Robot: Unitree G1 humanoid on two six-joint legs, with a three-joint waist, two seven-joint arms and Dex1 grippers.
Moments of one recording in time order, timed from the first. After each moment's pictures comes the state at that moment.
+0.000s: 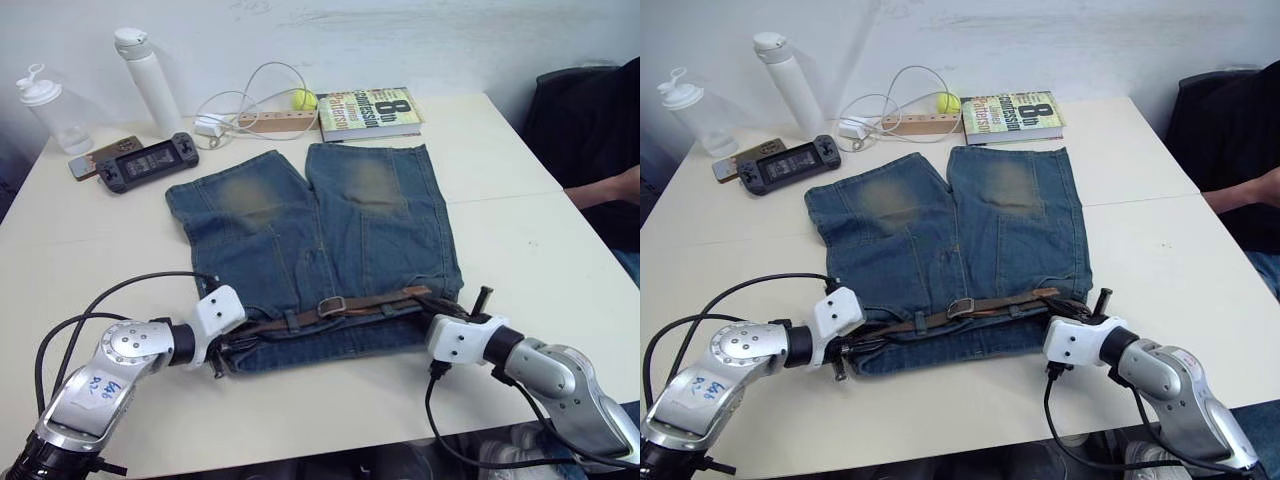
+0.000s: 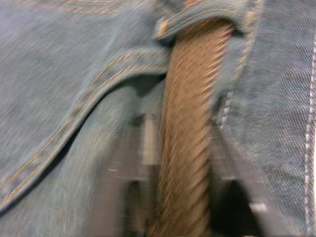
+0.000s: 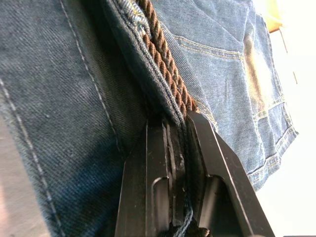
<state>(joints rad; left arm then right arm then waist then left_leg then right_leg) -0.03 0.80 0.02 -0.49 -0.27 0.68 -0.79 0.08 -0.74 0.03 -0.37 -0.31 -0.12 0.60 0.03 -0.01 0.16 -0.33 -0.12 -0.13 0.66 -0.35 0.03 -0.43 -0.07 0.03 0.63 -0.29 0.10</state>
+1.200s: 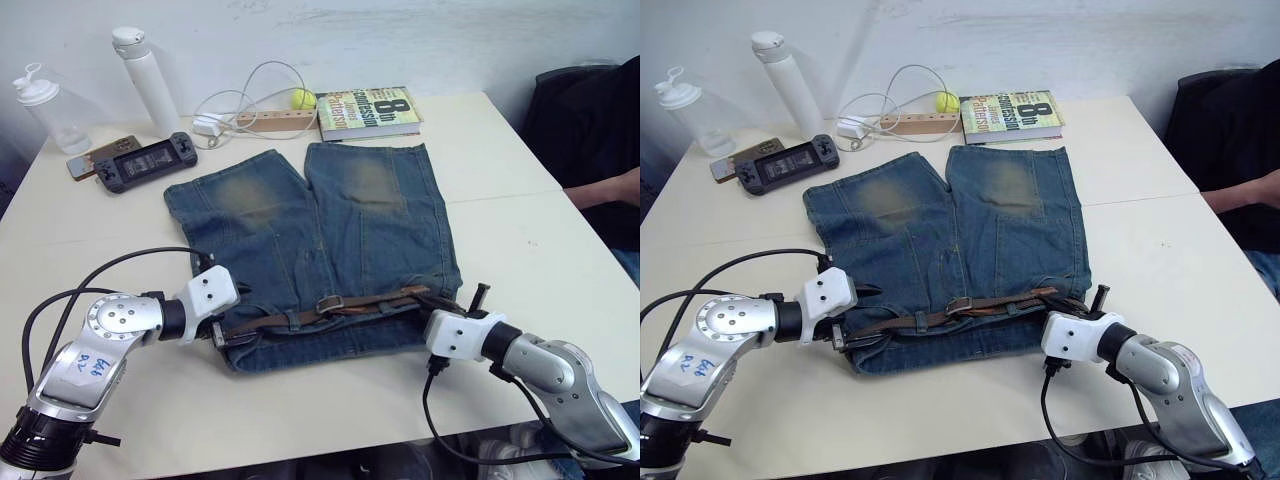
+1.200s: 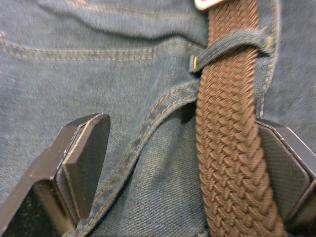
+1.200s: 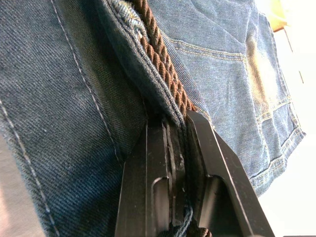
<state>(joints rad) -0.14 0.84 -0.01 -0.39 -0.25 0.51 -0.87 0.07 -0.73 0.03 -0.39 -0.28 -0.08 0.63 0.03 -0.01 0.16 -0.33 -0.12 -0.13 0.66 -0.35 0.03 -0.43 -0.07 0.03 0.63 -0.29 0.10</state>
